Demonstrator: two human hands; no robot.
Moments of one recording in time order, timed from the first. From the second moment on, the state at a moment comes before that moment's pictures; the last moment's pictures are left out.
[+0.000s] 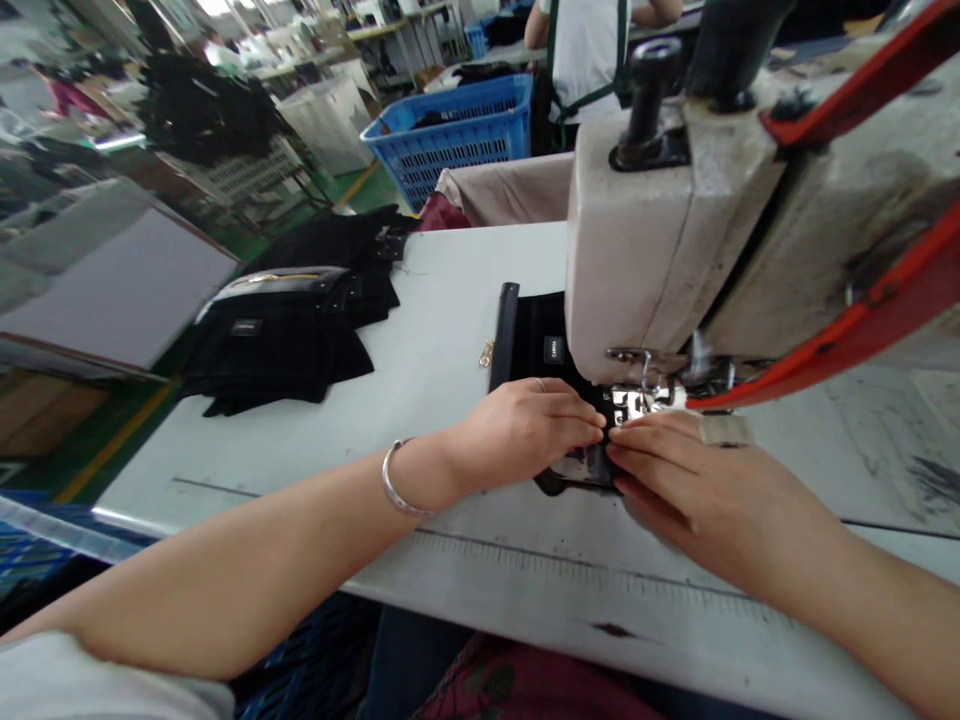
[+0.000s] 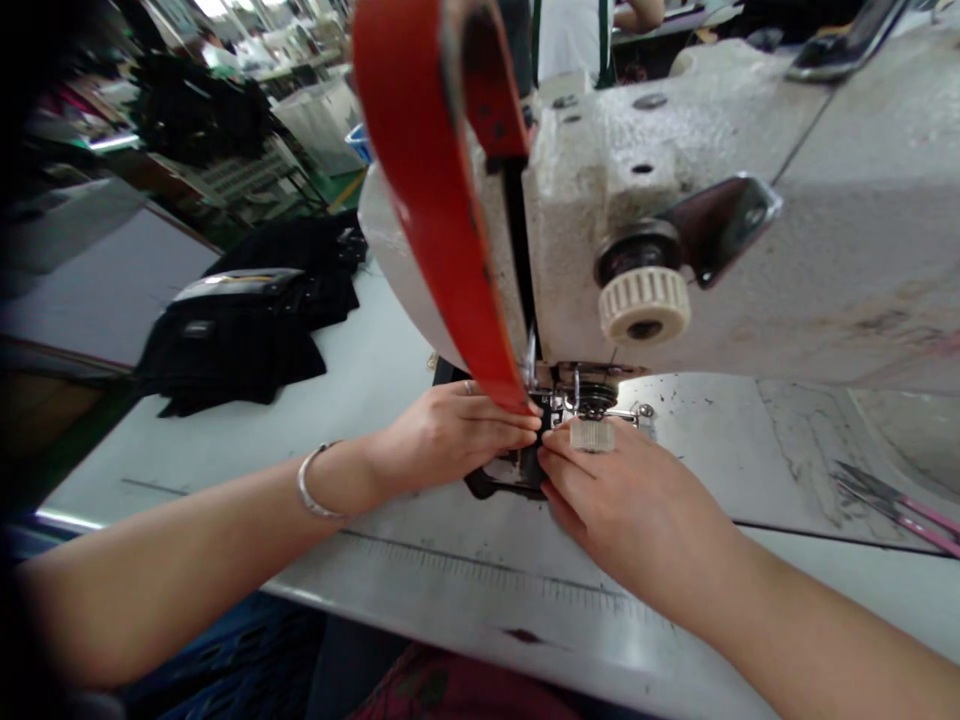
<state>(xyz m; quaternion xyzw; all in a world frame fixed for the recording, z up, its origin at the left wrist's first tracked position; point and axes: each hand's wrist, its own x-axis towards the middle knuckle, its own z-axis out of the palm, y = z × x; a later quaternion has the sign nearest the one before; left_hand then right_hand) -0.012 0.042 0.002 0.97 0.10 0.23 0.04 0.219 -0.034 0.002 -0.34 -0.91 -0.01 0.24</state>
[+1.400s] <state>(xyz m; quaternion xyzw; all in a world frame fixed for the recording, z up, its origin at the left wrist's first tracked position) -0.001 0.012 0.017 0.95 0.26 0.16 0.07 0.235 -0.042 -0.013 -0.34 -0.91 0.02 0.24</state>
